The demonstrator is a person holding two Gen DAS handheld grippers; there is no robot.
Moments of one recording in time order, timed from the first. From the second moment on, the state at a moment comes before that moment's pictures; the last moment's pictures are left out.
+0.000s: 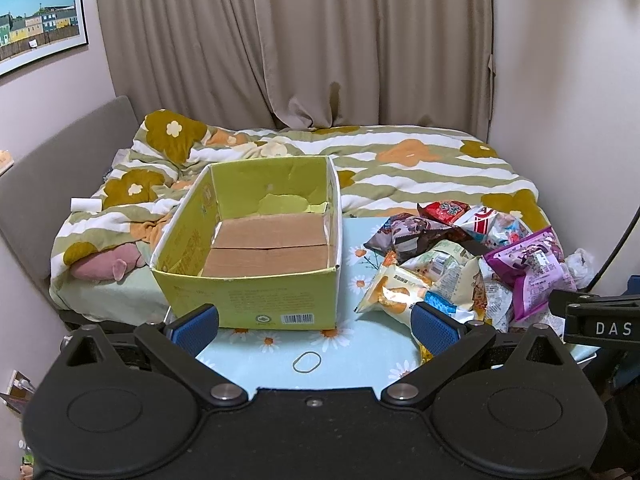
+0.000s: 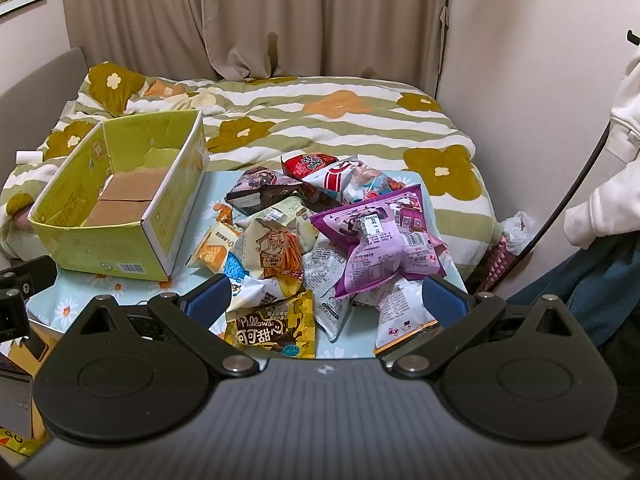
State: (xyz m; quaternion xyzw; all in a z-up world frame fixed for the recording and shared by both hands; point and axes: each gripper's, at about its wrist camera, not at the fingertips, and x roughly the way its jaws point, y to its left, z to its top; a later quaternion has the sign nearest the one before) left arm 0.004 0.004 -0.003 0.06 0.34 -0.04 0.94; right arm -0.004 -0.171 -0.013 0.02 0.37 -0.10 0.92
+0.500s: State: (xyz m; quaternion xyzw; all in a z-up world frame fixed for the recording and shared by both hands) left arm 0.006 0.003 -0.002 0.07 0.34 -0.05 0.94; right arm 0.000 -0.168 -0.018 0.02 0.37 -0.10 0.92
